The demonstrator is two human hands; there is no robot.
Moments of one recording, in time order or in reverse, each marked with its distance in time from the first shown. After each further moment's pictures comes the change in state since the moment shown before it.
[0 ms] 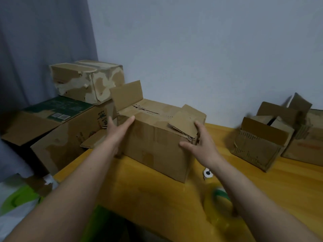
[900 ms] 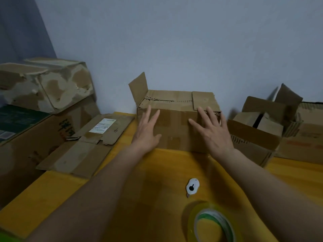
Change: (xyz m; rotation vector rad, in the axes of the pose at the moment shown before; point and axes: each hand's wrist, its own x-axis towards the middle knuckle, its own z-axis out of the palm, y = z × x) left_hand 0.042 -0.006 0.181 0.816 -0.353 0.667; right_hand 0.105 0.096 -0.082 -1.323 0.049 -0.245
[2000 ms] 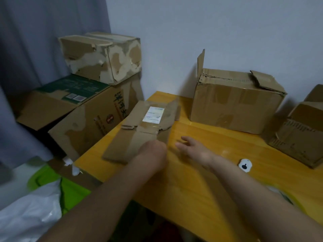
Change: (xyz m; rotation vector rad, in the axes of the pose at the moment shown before) left_hand -0.153 -0.086 -0.068 0.527 -0.411 -0.233; right_hand -0.031 -0.226 -0.033 1.394 -0.680 0.225
